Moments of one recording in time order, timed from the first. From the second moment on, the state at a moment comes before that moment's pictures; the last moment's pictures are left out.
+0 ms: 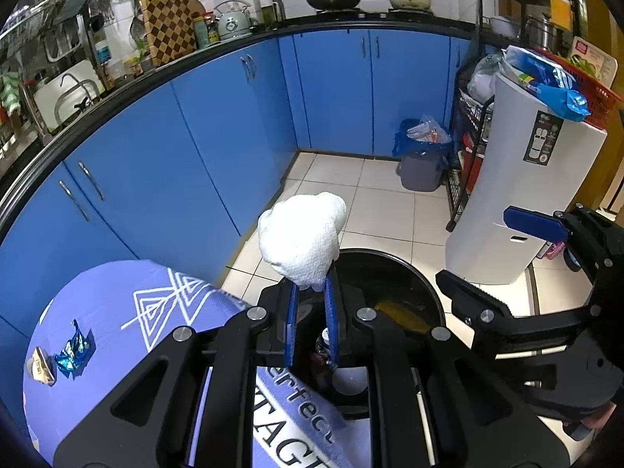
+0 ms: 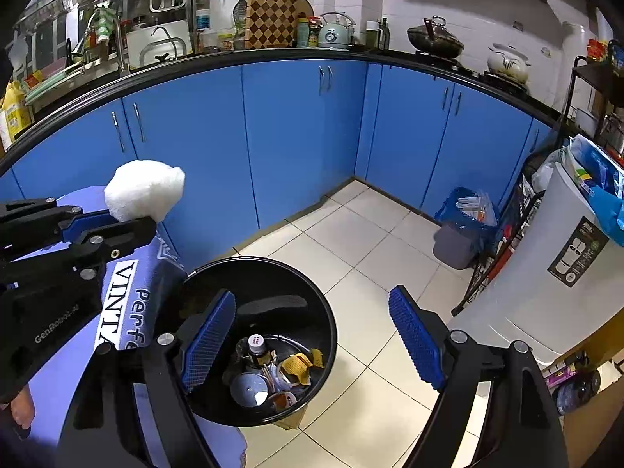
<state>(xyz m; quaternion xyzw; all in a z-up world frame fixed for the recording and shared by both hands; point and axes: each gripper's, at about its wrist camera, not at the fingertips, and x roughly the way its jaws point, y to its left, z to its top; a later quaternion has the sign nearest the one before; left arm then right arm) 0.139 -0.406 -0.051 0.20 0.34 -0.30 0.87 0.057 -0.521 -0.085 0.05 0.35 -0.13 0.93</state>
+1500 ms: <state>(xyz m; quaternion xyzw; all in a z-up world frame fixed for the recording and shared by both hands) 0.235 -0.042 -0.092 0.06 0.41 -0.03 0.91 0.188 -0.263 -0.100 -0.01 0.40 0.07 0.91</state>
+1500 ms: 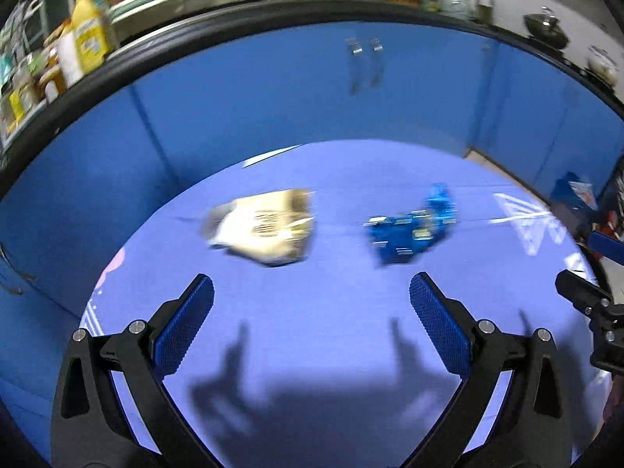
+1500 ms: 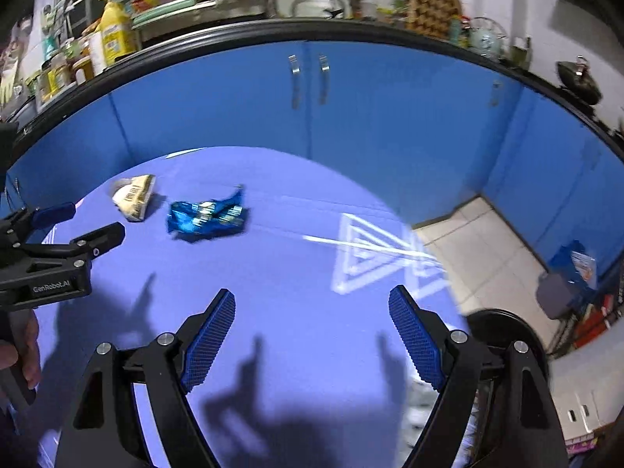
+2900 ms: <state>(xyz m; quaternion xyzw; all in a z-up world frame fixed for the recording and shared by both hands) 0.238 -0.001 -0.116 0.02 0.42 -0.09 0.90 0.226 -0.181 -0.109 -0.08 0.41 0.14 0.90</state>
